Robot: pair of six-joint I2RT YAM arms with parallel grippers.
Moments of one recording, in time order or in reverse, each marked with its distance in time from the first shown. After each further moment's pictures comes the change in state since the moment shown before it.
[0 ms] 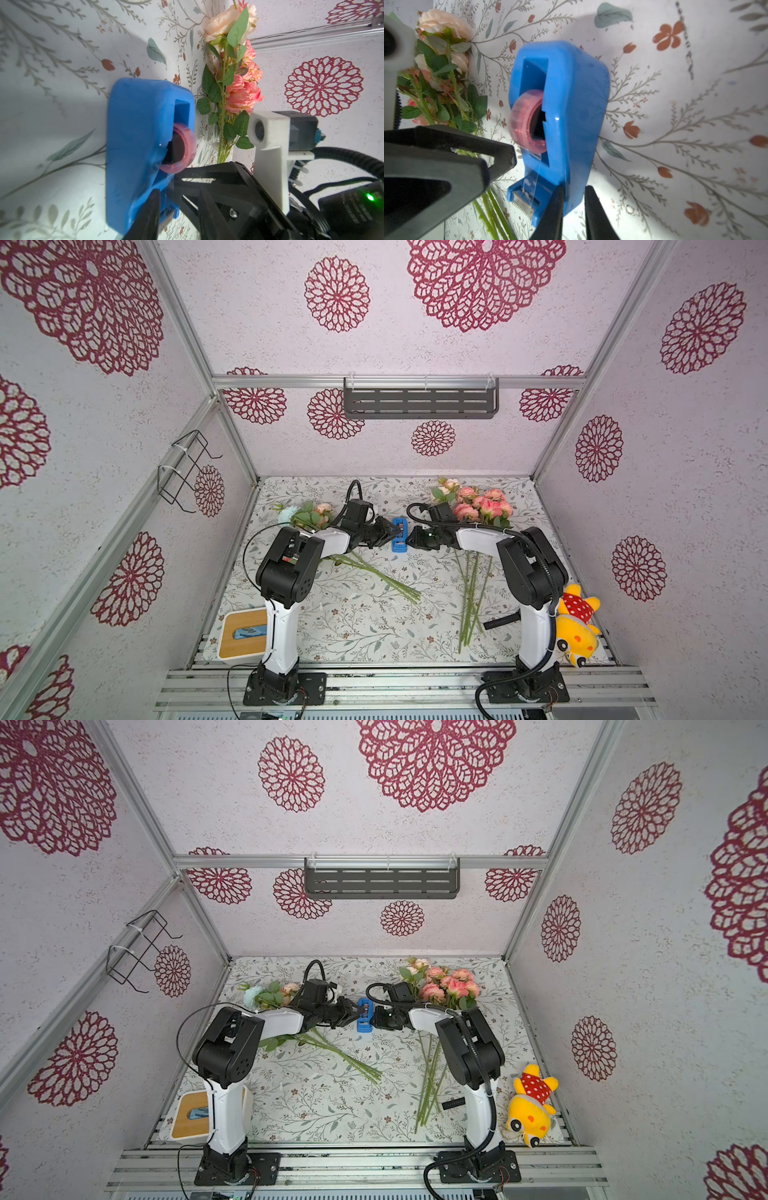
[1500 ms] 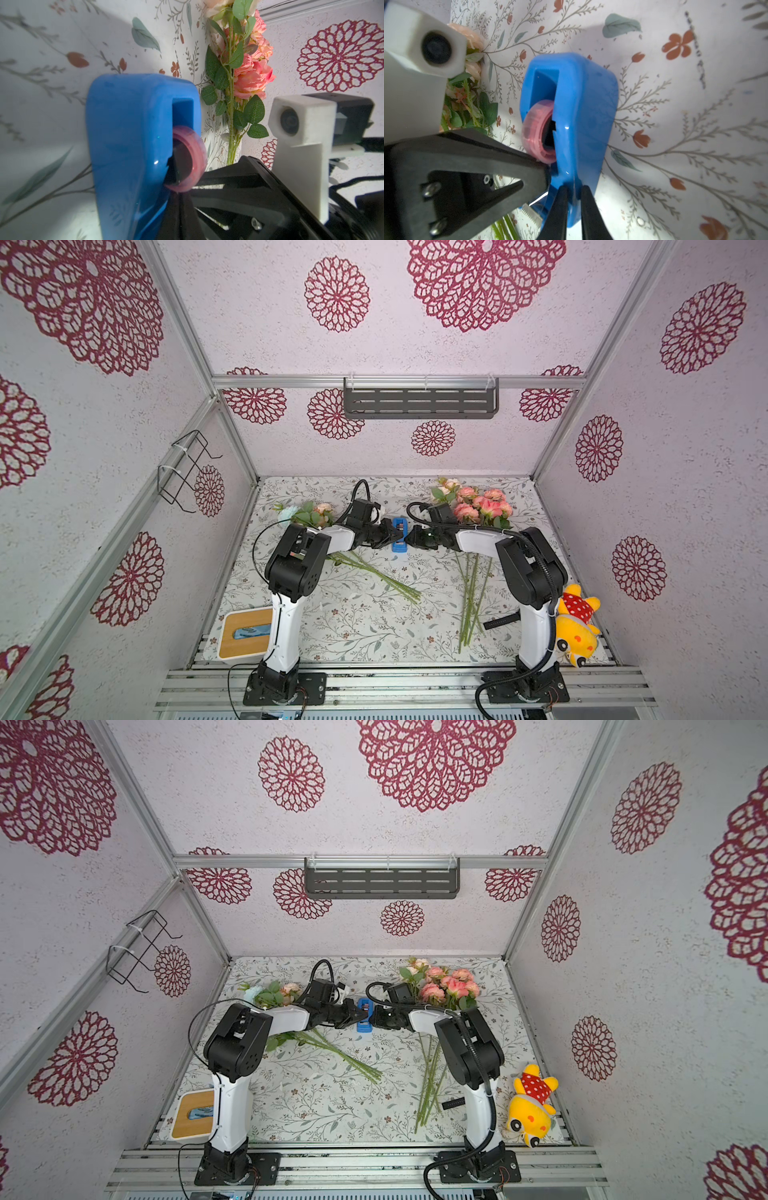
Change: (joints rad) left arm -0.011 0.086 0.083 -0.068 0.053 0.122; right arm 0.006 0.006 -0.026 0.082 -0.016 0.046
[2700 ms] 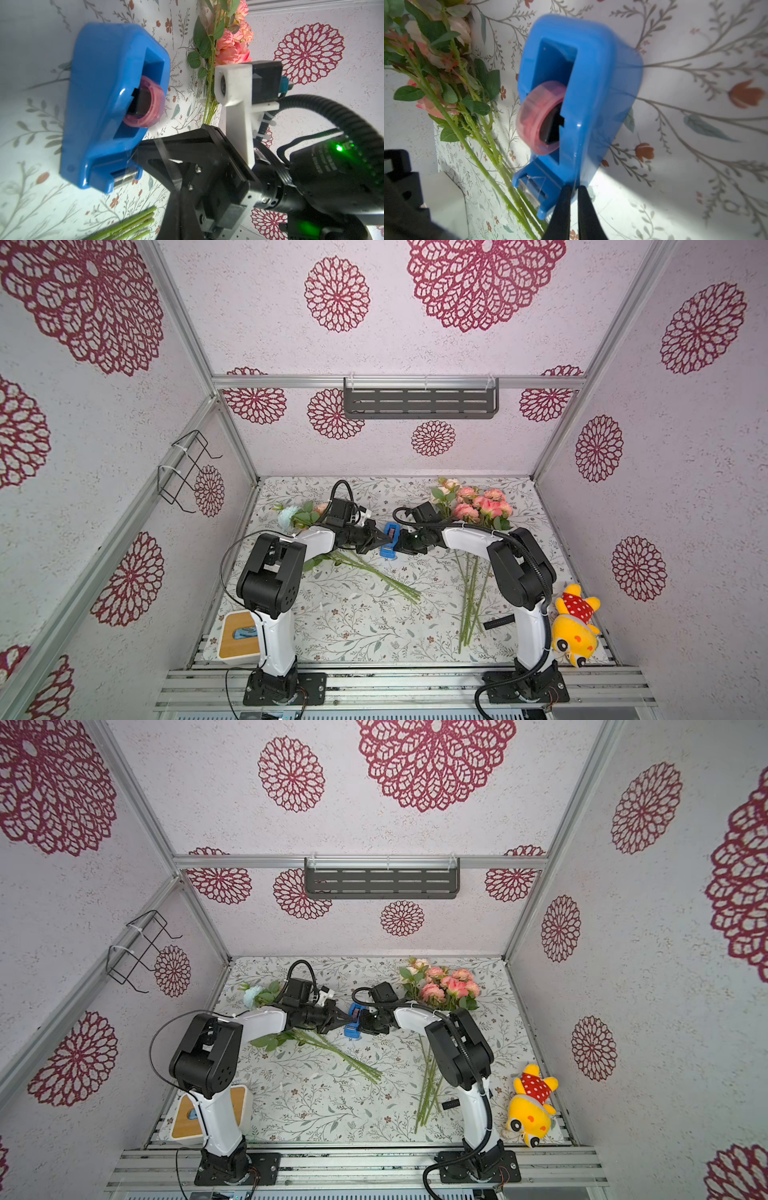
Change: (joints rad) left arm 0.102 -0.230 -0.142 -0.217 0.182 -0.009; right arm 0.098 0.043 0.158 -0.257 0.012 0.043
